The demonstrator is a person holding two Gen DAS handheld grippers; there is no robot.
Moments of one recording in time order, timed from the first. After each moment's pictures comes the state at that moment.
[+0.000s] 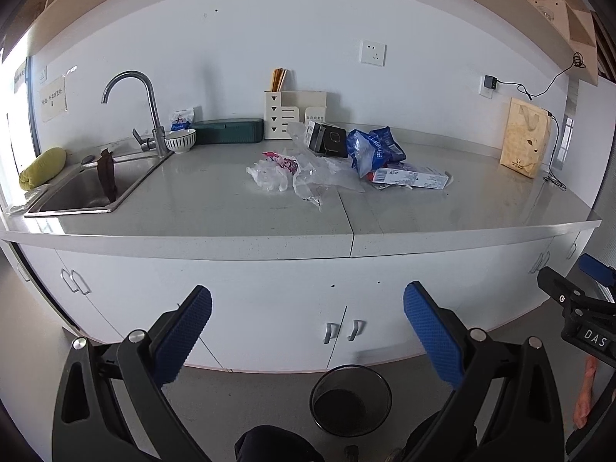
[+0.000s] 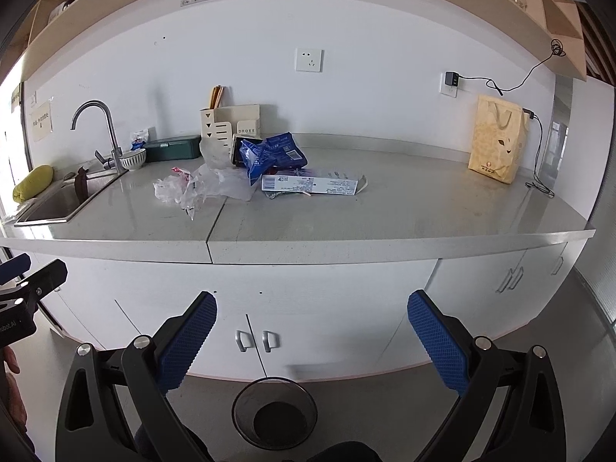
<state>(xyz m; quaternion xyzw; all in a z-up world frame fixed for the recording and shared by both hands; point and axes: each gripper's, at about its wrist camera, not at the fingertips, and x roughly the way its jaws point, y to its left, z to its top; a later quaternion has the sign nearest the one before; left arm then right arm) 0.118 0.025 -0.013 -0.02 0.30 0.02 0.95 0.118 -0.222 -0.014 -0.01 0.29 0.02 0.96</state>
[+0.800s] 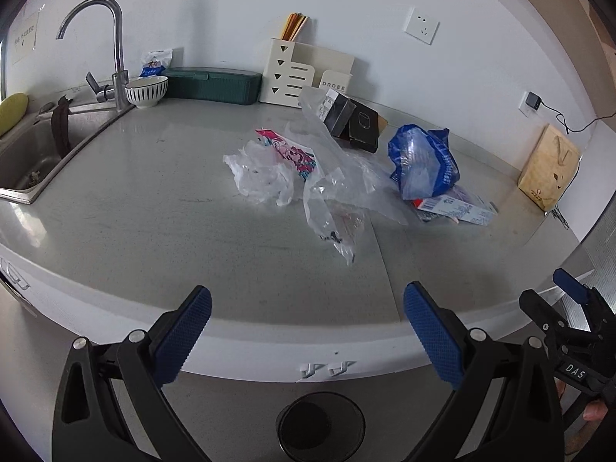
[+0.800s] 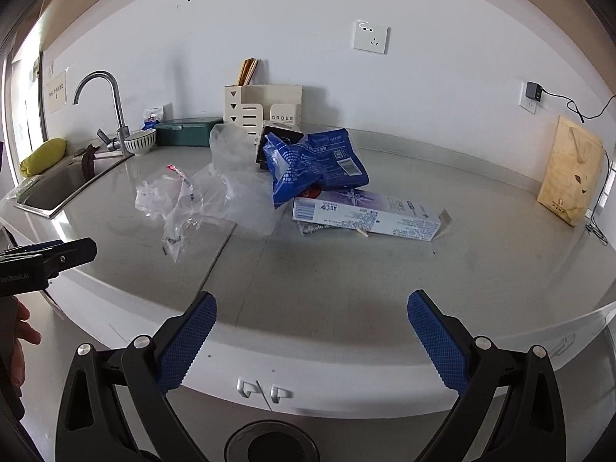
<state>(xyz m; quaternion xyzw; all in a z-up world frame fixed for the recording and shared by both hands) 0.335 0.091 -0.064 -0.12 0.37 -0.01 0.92 0.338 -0.173 -0.052 -0.06 0.31 0.10 0.94</state>
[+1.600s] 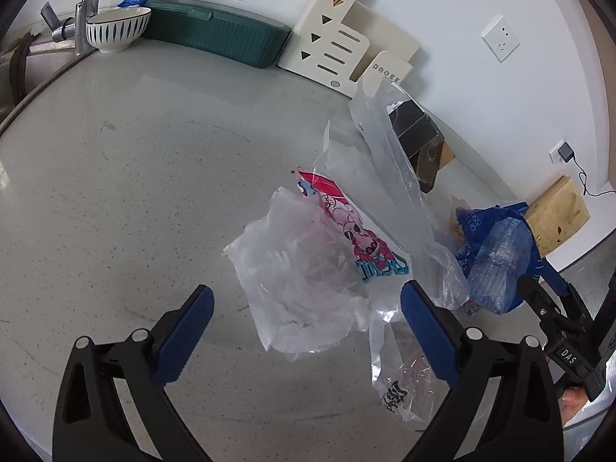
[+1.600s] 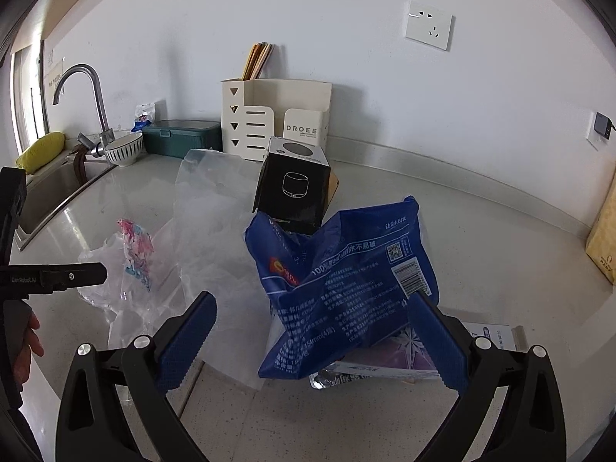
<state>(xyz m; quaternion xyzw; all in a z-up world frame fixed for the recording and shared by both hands) 0.510 0.166 -0.105 -0.22 0.44 -0.04 0.87 0.517 -0.120 -0.047 -0.08 0.32 0.15 0.93</state>
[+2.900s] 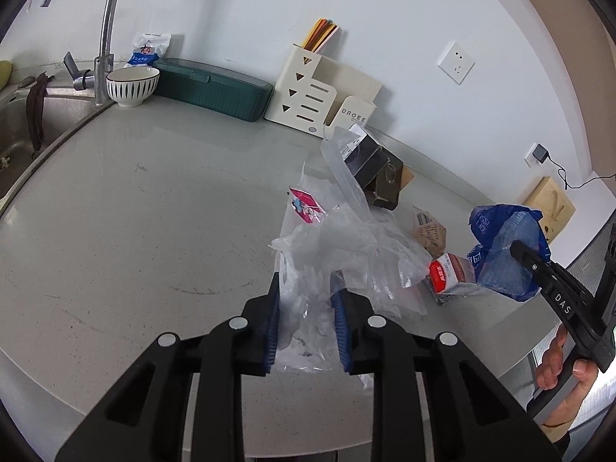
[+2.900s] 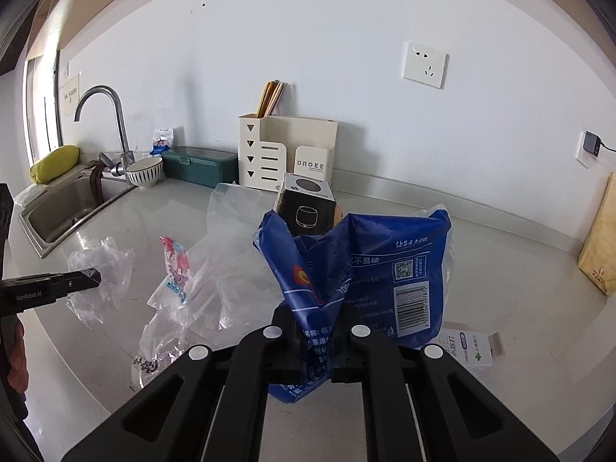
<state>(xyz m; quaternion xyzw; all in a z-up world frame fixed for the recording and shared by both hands) 0.428 0.160 -0.053 -0.19 0.36 -0.05 0.91 0.468 -0.128 -0.004 -0.07 0.28 0.16 0.94</state>
